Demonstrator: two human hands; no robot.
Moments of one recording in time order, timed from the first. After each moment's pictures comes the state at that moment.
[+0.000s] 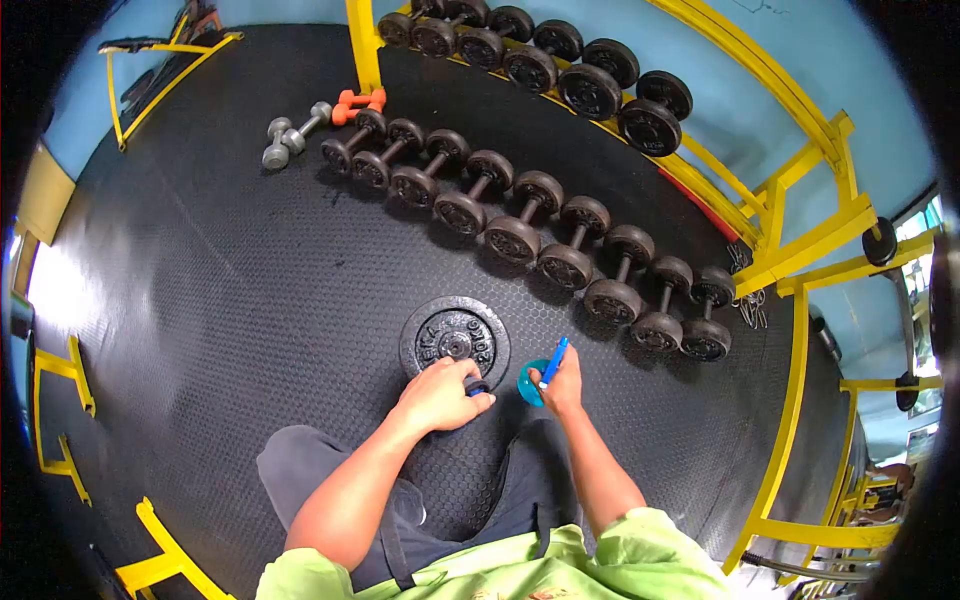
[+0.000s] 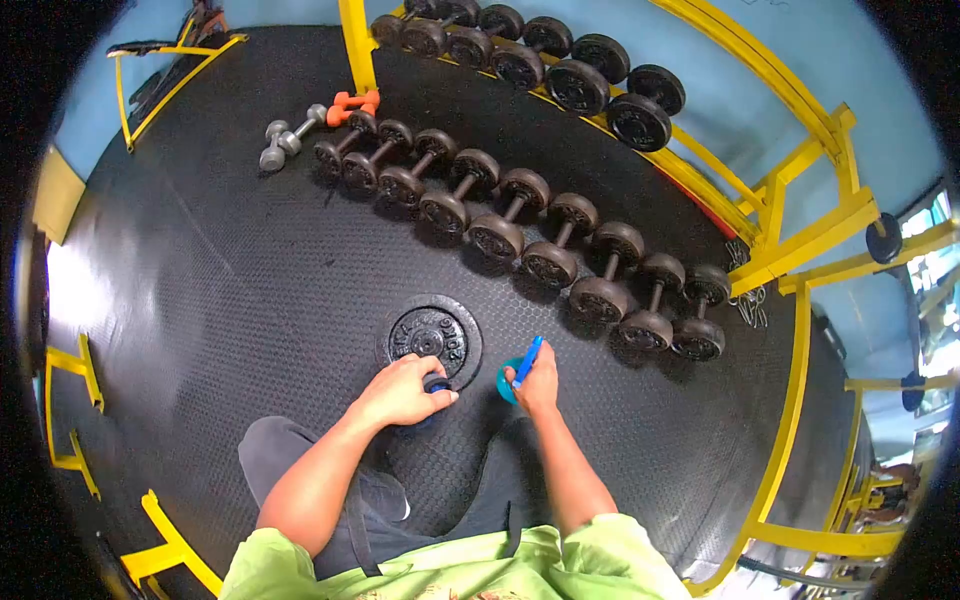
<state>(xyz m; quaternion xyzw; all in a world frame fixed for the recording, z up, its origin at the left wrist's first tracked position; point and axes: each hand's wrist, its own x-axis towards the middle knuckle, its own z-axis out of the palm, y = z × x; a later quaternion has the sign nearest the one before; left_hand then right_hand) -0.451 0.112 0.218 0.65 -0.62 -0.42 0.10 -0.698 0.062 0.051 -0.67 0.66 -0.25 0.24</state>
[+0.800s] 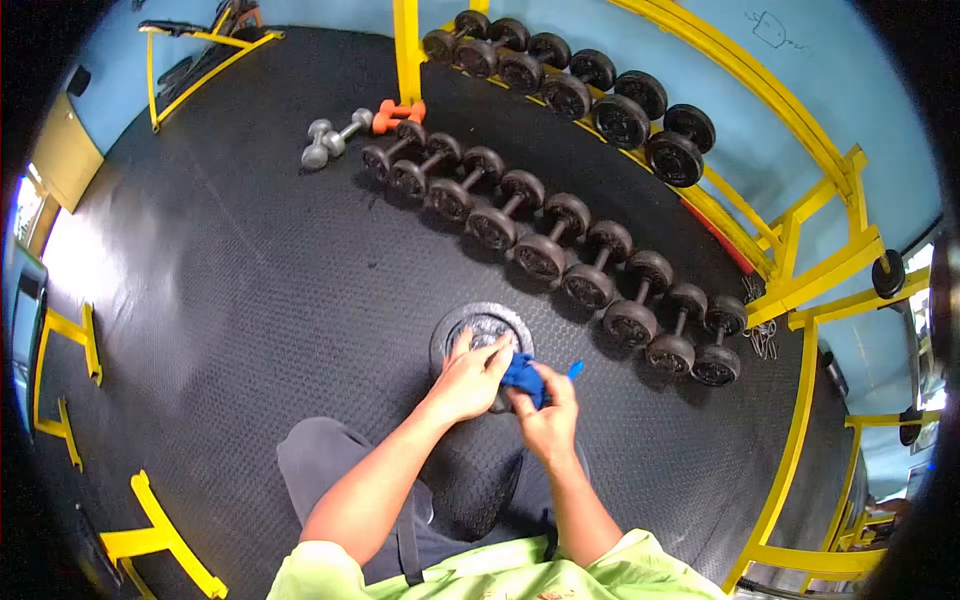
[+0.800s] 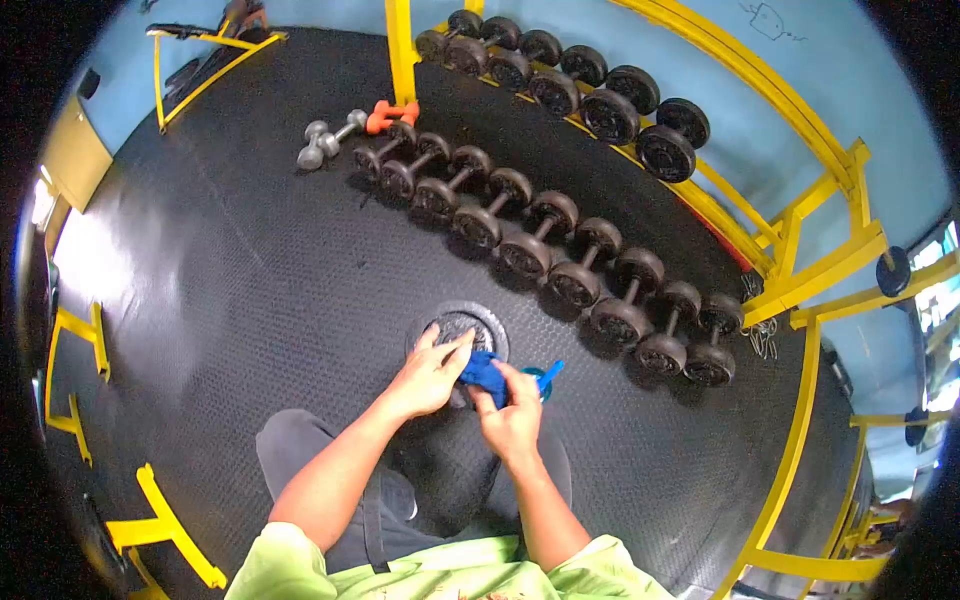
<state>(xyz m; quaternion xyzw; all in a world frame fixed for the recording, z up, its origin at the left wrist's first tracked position) -0.452 0.120 0.214 0.68 -0.55 -0.38 0.29 -0.610 0.129 0.175 -0.66 0.55 -0.41 0.32</state>
